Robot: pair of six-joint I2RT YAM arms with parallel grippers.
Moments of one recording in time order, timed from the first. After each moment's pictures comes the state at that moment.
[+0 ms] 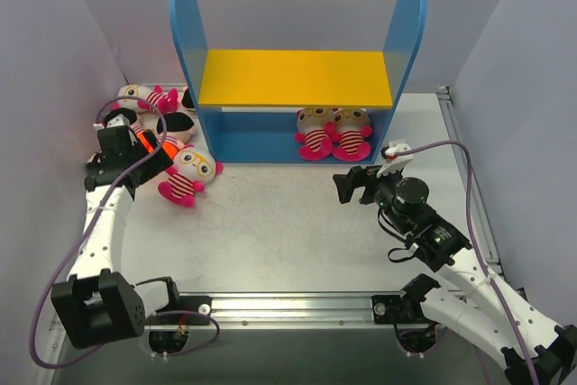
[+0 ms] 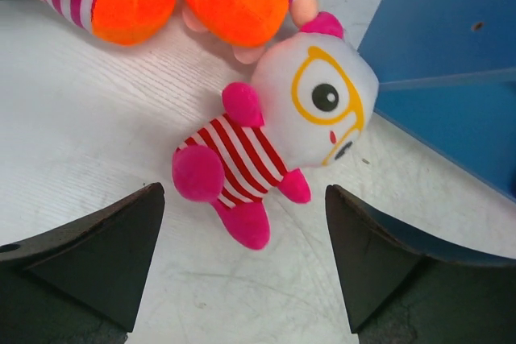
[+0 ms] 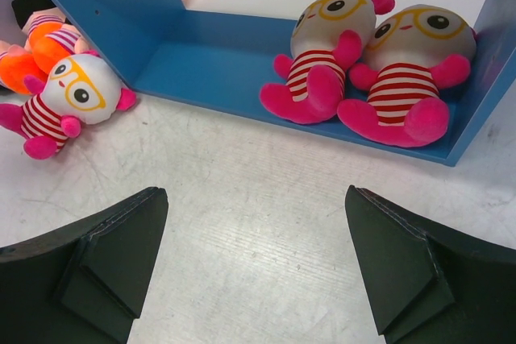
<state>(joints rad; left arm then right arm) 0.17 1.14 0.98 -0.58 0.02 -0.45 0.62 0.71 0.61 -0.09 0.18 0.27</state>
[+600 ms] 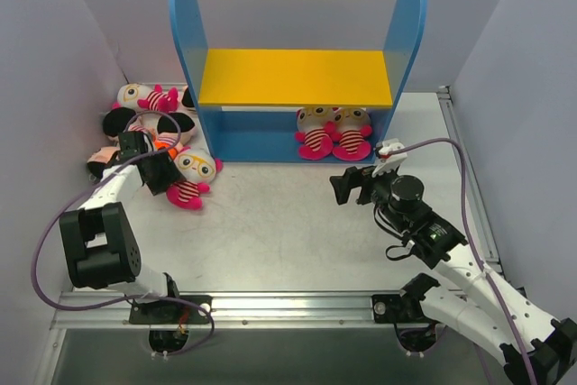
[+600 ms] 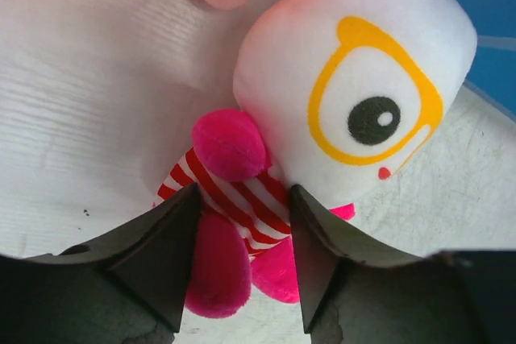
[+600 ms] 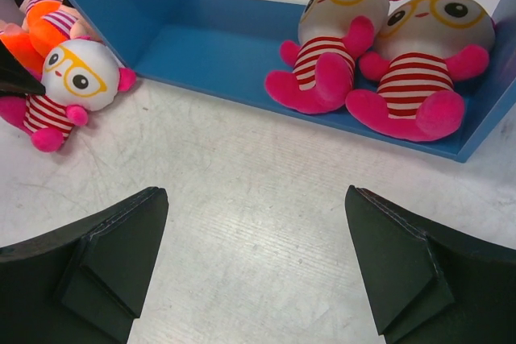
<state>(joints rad) 0.19 1.52 0.96 -0.45 0.19 -0.39 0.62 0.74 0.60 -0.09 0.15 0.26</state>
